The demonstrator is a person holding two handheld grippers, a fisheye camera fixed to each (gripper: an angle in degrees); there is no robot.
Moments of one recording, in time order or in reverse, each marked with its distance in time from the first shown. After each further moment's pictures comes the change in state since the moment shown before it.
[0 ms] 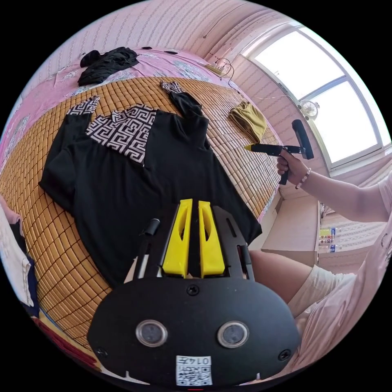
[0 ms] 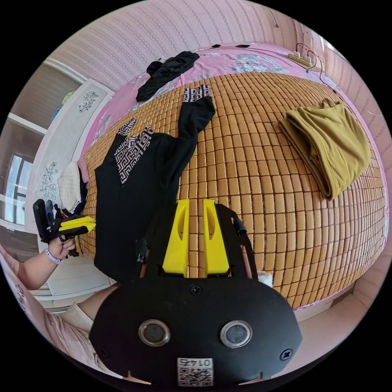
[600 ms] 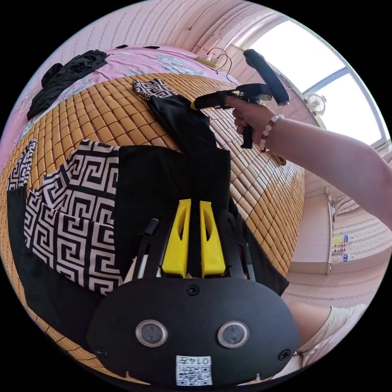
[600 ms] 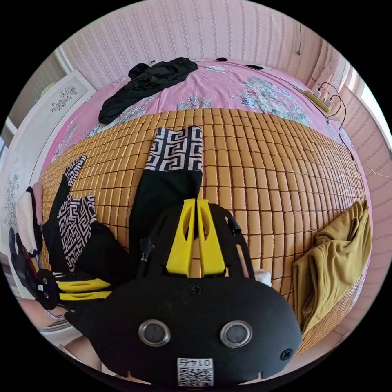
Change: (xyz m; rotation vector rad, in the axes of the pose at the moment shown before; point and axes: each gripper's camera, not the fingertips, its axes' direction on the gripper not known) left arm -0.014 -0.224 0.143 -0.028 -0.004 0.097; right arm -0.007 -0.170 0.060 0.066 0.216 -0.099
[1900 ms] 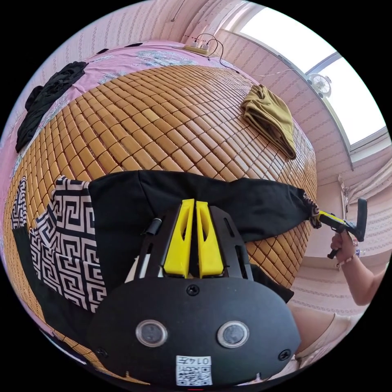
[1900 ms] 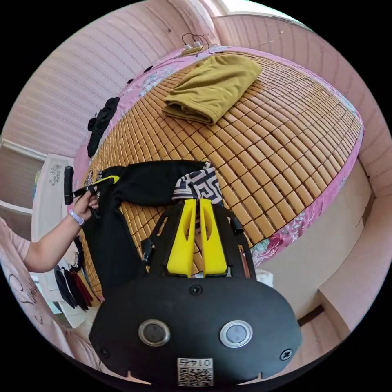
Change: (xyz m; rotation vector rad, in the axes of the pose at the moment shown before) left arm 0.055 -0.103 0.057 -0.061 -0.093 0.073; right arm 0.125 0.337 -0.162 0.073 -0.194 0.656
